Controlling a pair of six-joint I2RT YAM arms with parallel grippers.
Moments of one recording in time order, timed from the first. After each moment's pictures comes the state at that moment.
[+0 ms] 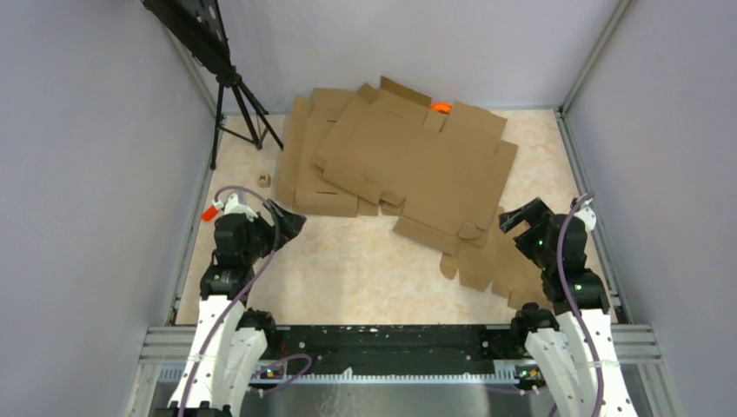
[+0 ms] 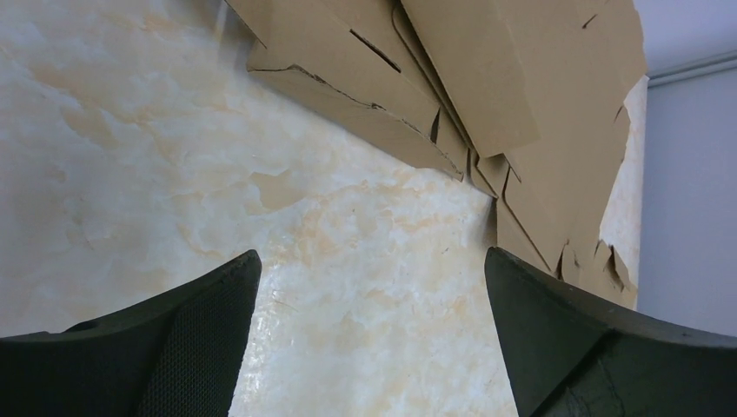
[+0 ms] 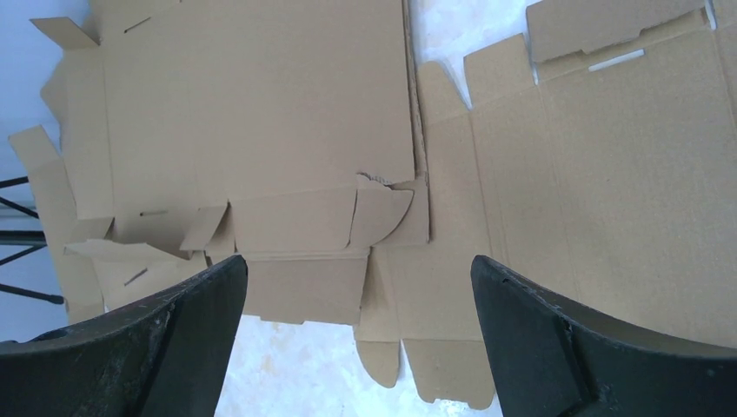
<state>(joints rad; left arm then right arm) 0.01 0.61 0.49 -0.35 0.23 -0.69 0.06 0.49 0.60 -0.64 0.11 0.80</state>
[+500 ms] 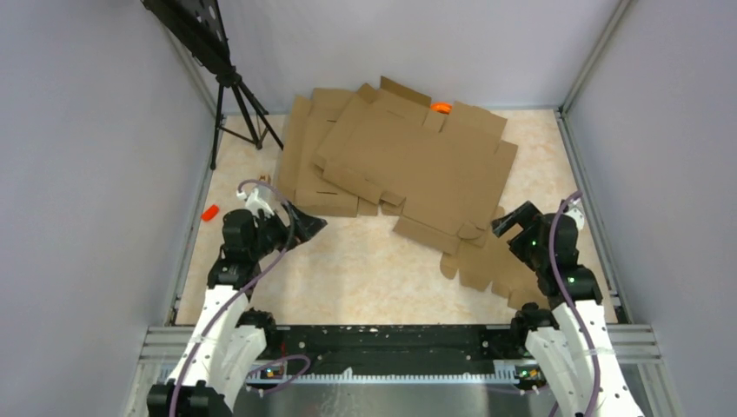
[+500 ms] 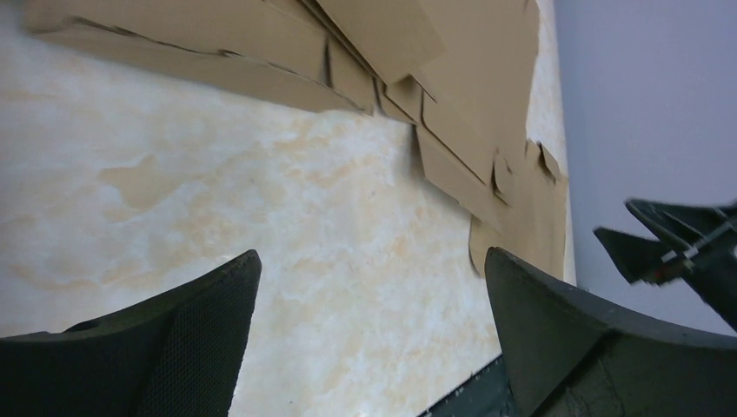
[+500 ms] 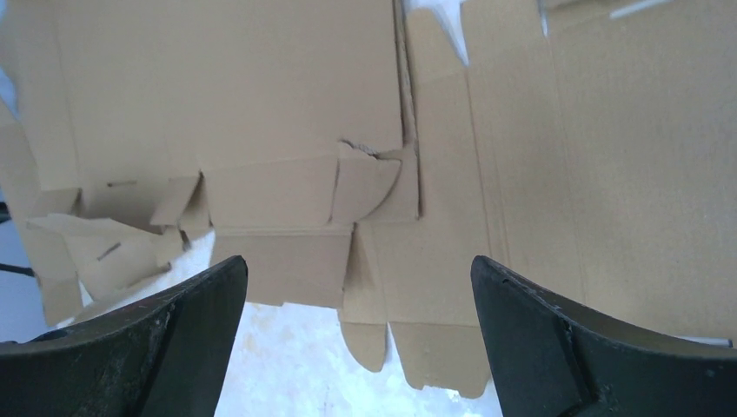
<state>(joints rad) -0.02 0.70 0.44 -0.17 0.49 -0.68 0.06 0.53 0.55 -0.61 0.06 0.80</state>
